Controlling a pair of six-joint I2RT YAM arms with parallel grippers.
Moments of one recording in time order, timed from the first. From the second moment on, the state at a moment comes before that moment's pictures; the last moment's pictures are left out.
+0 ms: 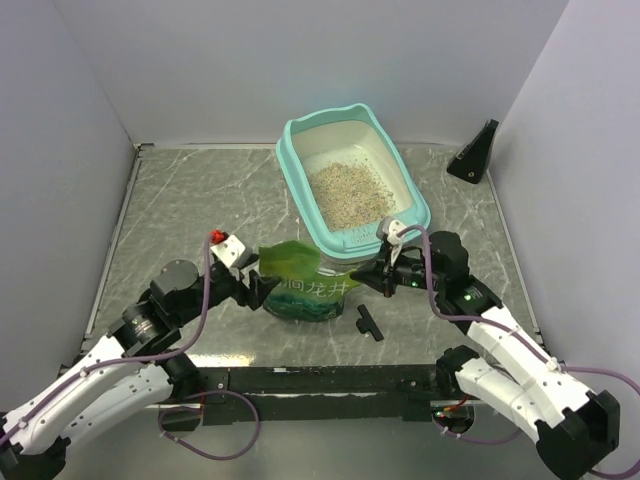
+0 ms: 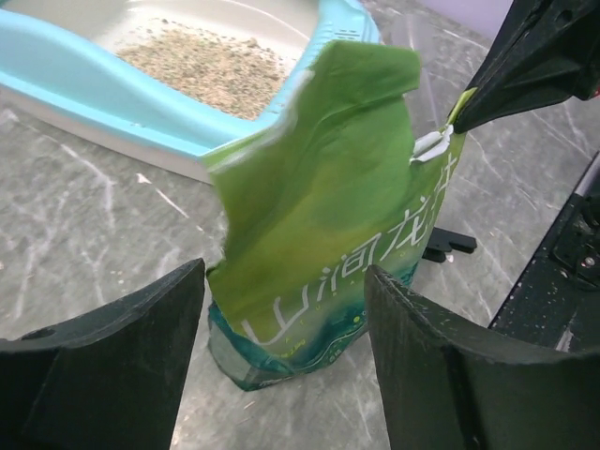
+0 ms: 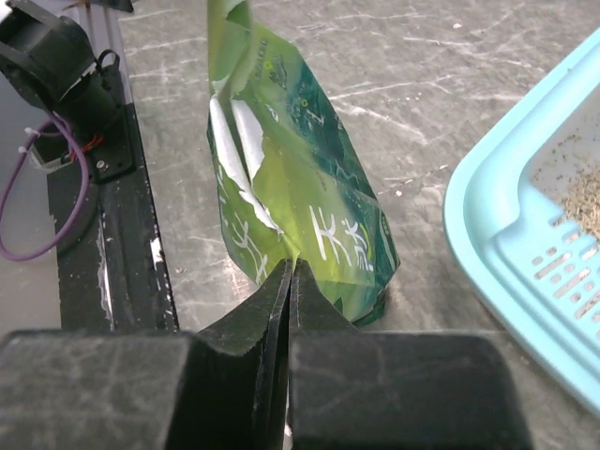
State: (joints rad) left arm -0.79 0.57 0.66 -0.26 0.06 -0.06; right arm 0.48 0.80 0.62 -0.11 -0.73 -0.05
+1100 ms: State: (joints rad) left arm -0.51 0.80 0.58 0.05 0.62 -0.26; right arm 0.48 0.67 0.44 0.07 -0.72 0.16
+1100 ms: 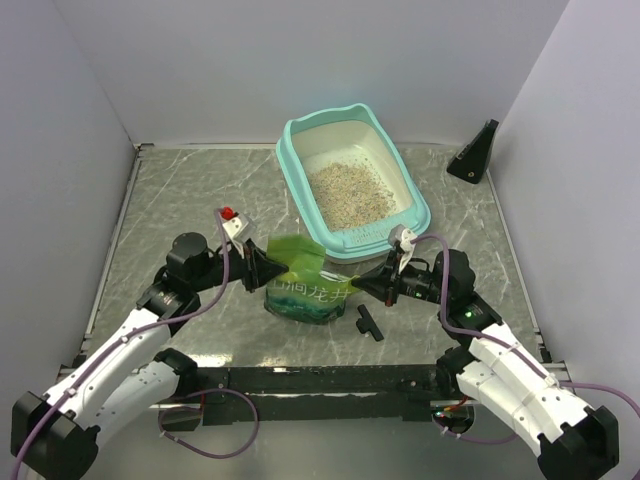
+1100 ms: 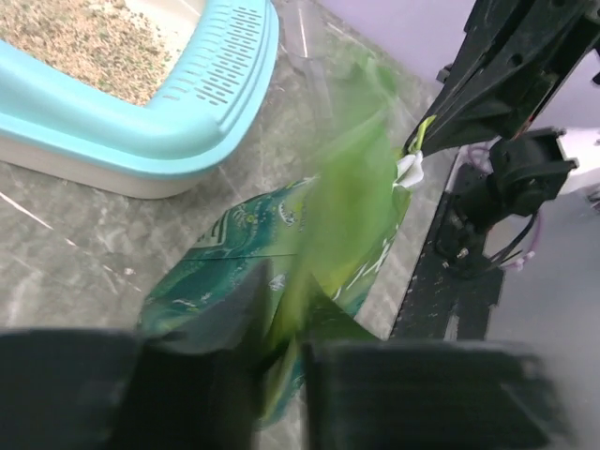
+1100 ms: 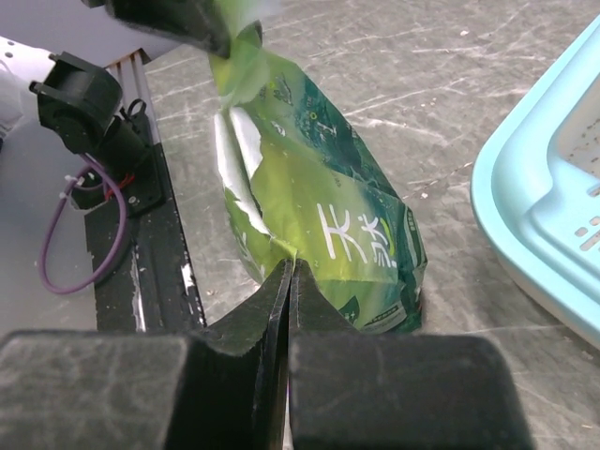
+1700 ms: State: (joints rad) left arm -0.44 0.84 0.68 -0.19 0.66 -0.42; right arm 0.46 0.79 0.54 -0.09 -0.69 0.48
